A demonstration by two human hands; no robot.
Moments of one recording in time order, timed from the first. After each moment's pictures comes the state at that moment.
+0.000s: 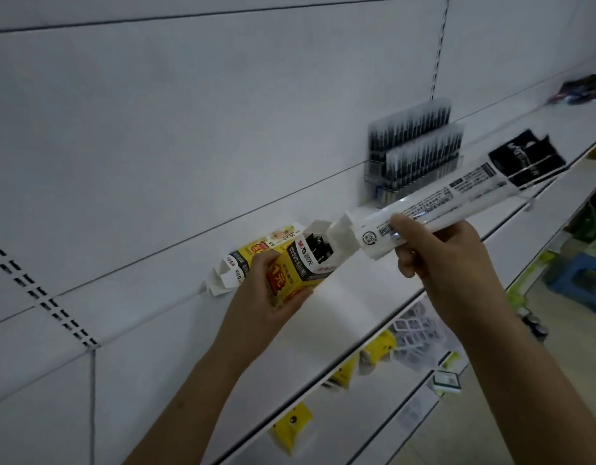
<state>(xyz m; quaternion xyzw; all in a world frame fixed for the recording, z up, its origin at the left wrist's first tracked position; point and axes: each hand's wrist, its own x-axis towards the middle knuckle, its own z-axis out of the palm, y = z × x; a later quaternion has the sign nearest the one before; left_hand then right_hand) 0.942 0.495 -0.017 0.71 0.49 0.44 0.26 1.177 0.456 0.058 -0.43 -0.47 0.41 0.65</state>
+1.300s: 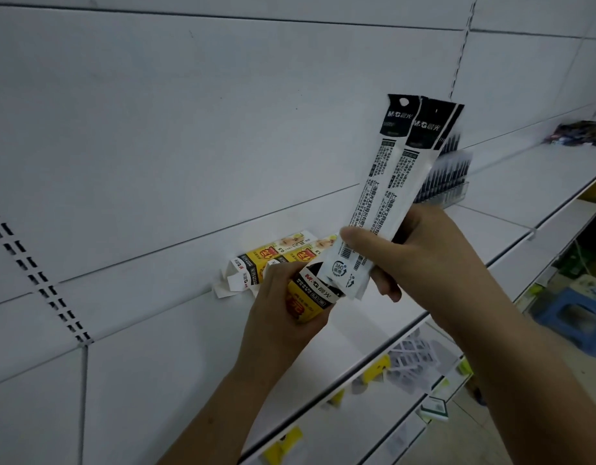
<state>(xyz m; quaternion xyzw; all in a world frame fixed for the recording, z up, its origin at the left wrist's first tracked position) 0.956 0.492 -0.033 0.71 0.43 0.54 0.14 1.125 0.441 0.104 -0.51 -0.65 0.31 0.47</state>
